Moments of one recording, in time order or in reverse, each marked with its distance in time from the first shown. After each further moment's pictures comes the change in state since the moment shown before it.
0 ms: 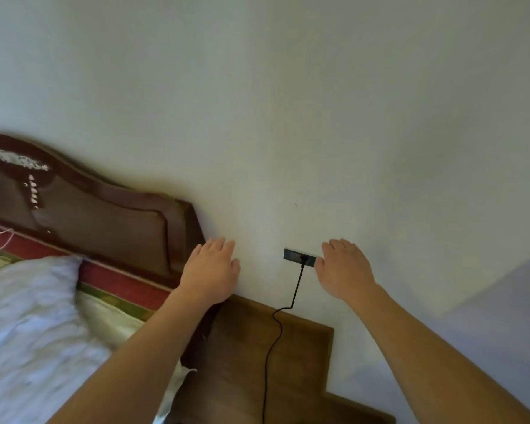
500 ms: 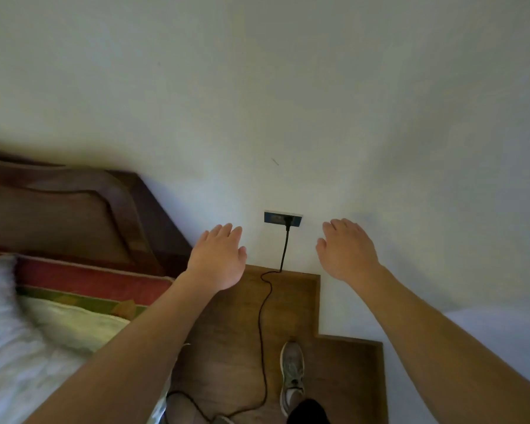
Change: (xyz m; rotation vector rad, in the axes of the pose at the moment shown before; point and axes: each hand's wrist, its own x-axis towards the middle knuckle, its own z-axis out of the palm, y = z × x) left_hand 0.097 0.001 0.095 0.054 -0.259 0.200; right_hand 0.035 0.023 0.086 -0.001 -0.113 0.180
